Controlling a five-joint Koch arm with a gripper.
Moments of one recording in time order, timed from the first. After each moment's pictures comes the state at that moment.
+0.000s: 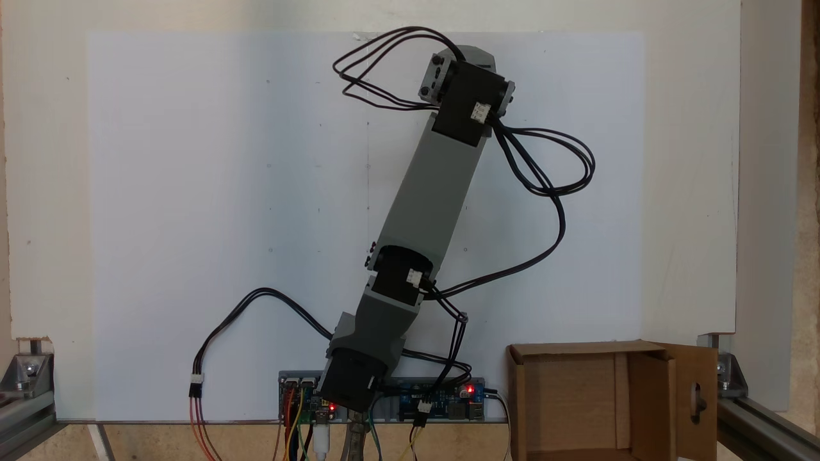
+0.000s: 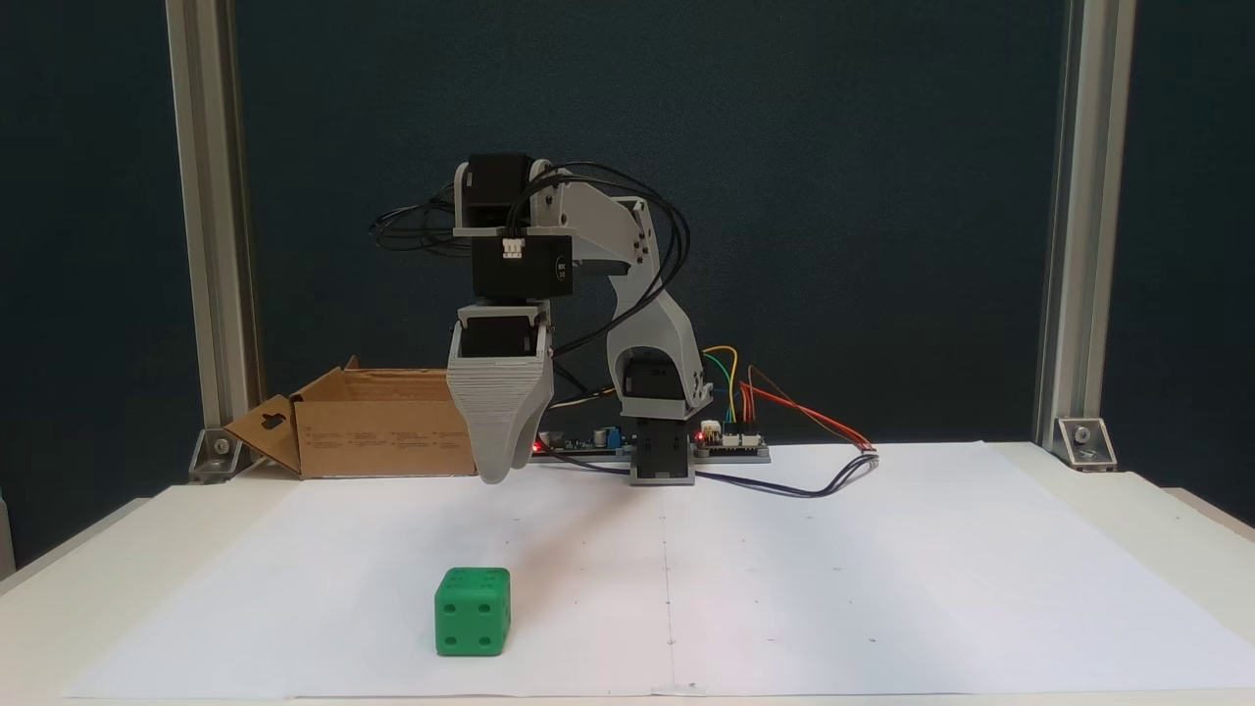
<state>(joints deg) 21.0 54.9 37.9 76.6 -21.2</state>
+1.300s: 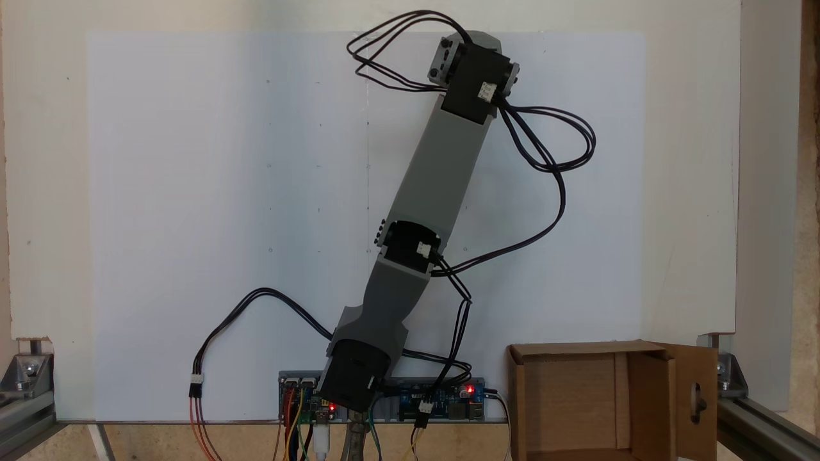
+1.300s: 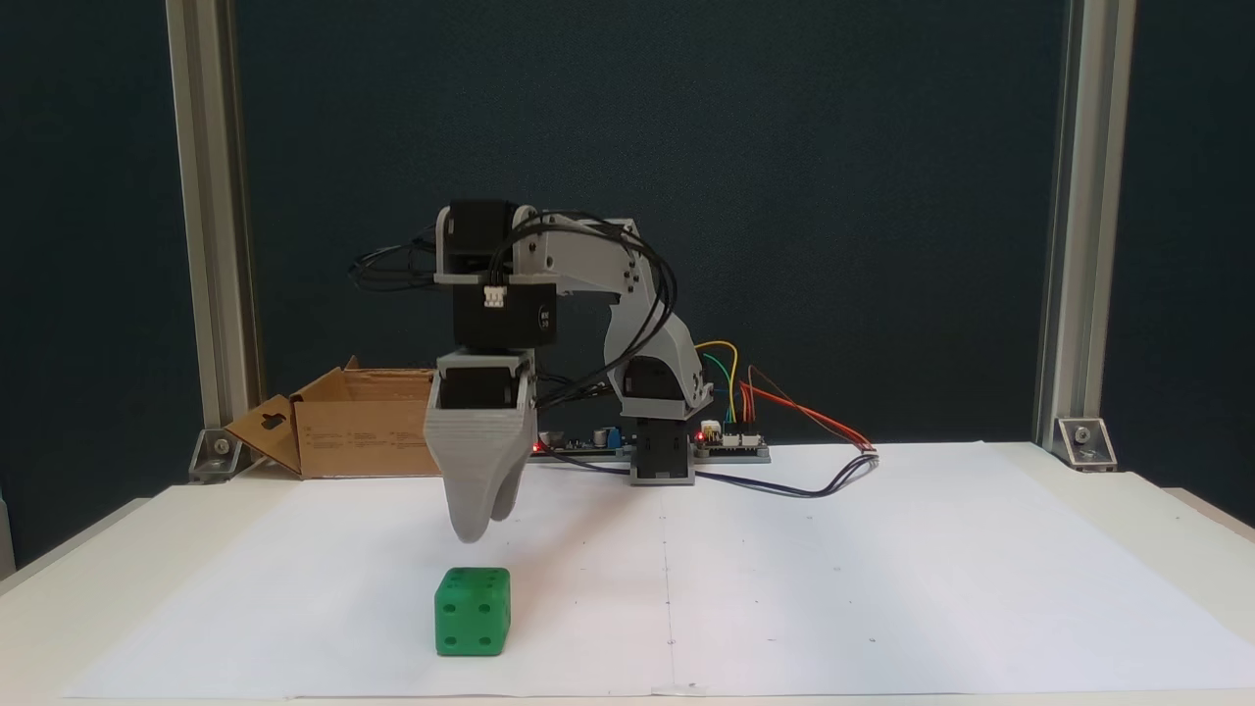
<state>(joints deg) 21.4 45.7 30.8 72.5 -20.7</state>
